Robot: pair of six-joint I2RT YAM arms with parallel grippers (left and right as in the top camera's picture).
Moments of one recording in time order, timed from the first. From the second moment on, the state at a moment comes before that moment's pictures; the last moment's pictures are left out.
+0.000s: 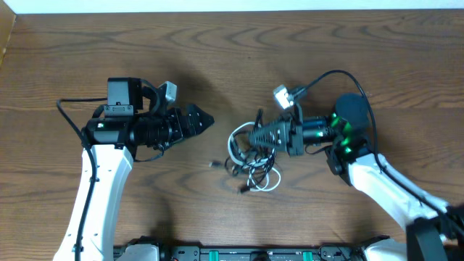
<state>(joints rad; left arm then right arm) -0.01 1.31 1.07 -0.90 0.70 -0.33 0.36 1.47 0.67 0.77 -1.30 0.91</state>
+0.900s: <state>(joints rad) -0.62 1.20 1.06 -0.59 0.11 -0.33 0.32 1.52 0.67 0.99 -0.83 1.63</state>
